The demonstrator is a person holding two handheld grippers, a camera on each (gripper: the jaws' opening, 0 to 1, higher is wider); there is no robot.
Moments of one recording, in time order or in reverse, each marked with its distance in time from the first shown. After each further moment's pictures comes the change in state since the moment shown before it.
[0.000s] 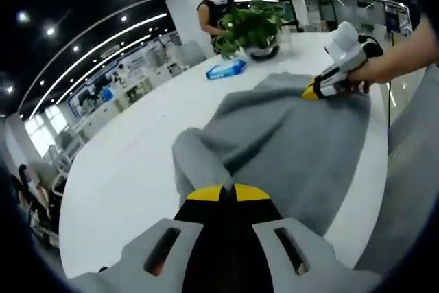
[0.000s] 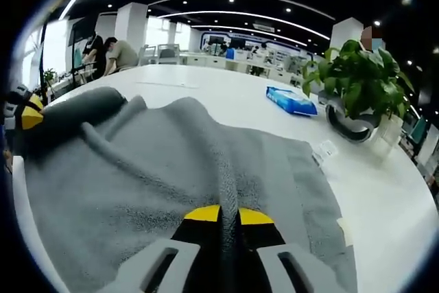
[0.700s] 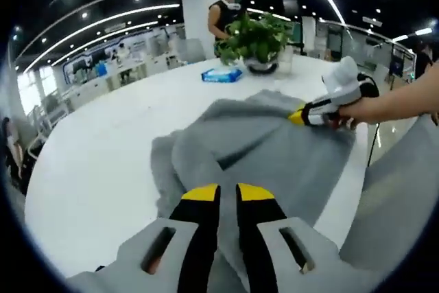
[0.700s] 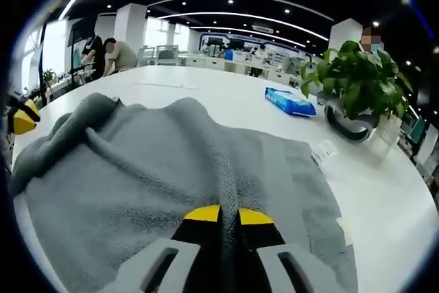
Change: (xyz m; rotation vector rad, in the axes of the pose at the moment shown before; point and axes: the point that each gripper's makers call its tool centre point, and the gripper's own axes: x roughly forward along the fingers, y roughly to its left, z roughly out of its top) left arm -0.009 0.003 0.017 -0.271 -0.087 -0.039; right arm -0.001 0.000 0.000 0.002 -0.008 -0.010
